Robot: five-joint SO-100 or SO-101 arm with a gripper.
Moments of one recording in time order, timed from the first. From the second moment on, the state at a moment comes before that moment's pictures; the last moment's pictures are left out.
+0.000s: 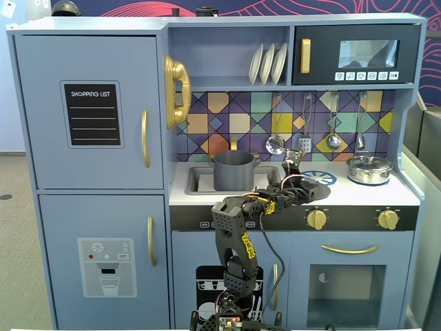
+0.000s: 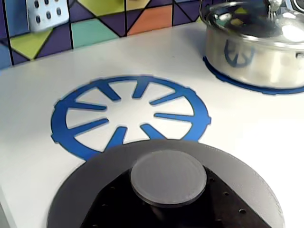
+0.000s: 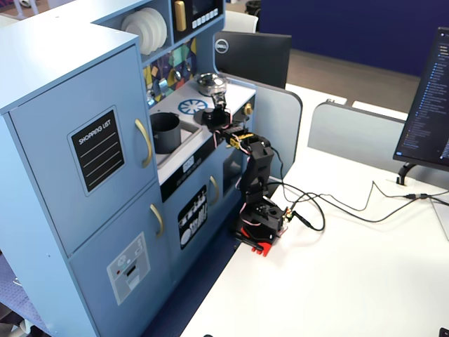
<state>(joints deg) 33.8 106.4 120.3 -15.1 -93.6</state>
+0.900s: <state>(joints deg) 5.4 128.7 104.4 14.1 -96.5</state>
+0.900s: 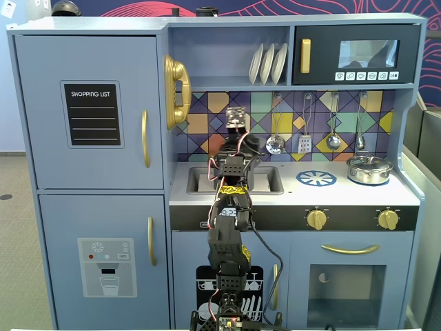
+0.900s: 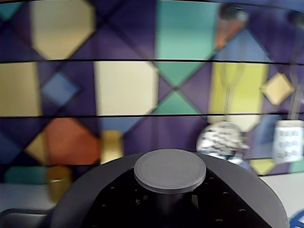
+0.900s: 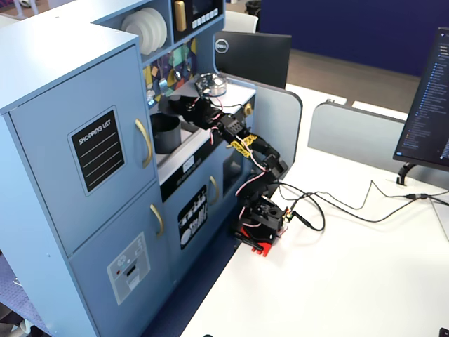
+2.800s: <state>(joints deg) 1.9 141.0 115.8 25.2 -93.3</state>
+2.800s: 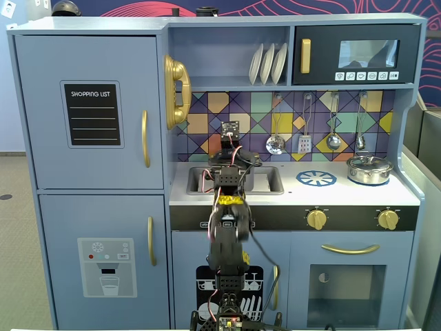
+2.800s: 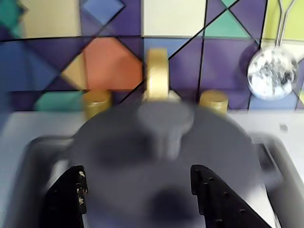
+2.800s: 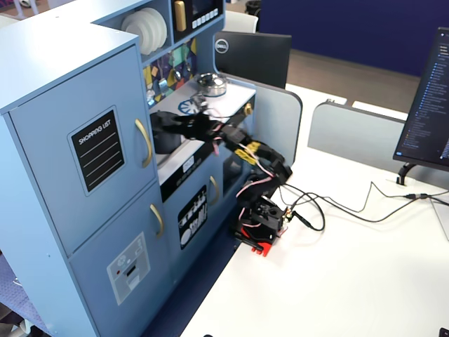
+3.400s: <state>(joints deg) 0.3 178.9 157.7 59.0 -88.7</state>
